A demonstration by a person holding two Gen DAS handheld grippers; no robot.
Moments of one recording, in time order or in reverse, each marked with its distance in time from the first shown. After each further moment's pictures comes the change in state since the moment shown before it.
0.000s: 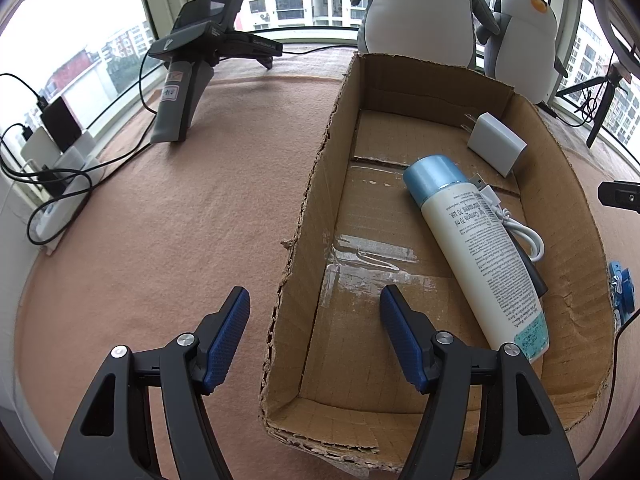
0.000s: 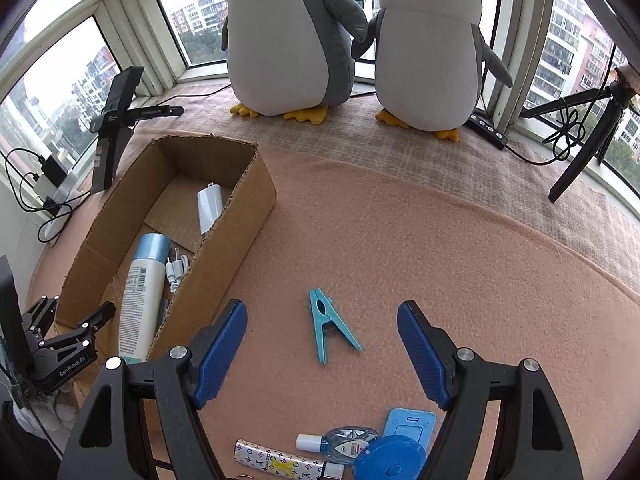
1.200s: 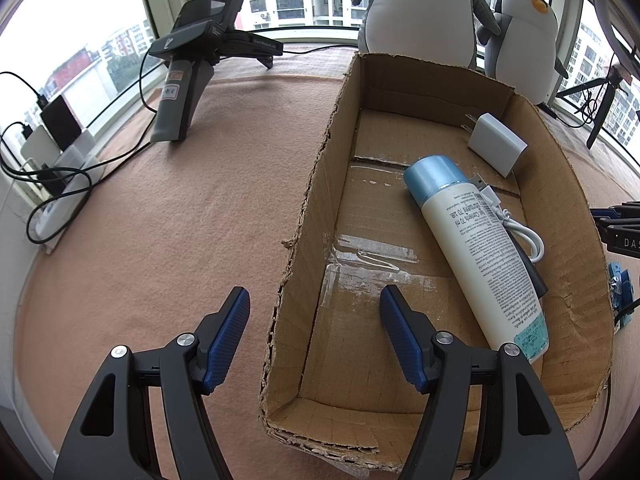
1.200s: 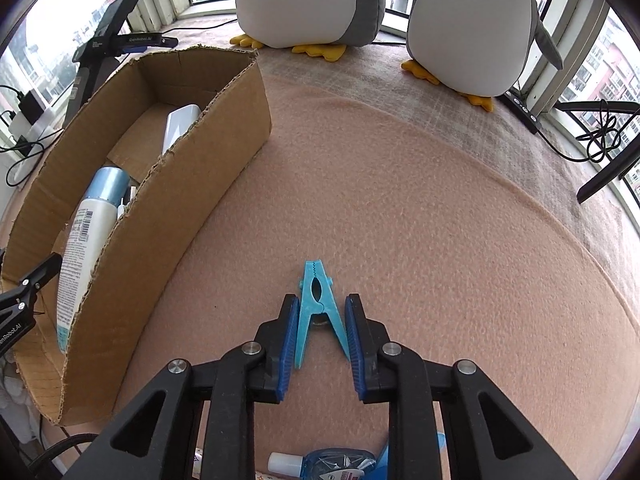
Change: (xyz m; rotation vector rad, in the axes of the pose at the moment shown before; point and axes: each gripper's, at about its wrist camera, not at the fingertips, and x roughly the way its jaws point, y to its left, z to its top) left arm 0.000 -0.001 0.000 0.006 -0.001 -0.001; right arm 0.047 0.011 -0.017 -0.094 0.123 -0.084
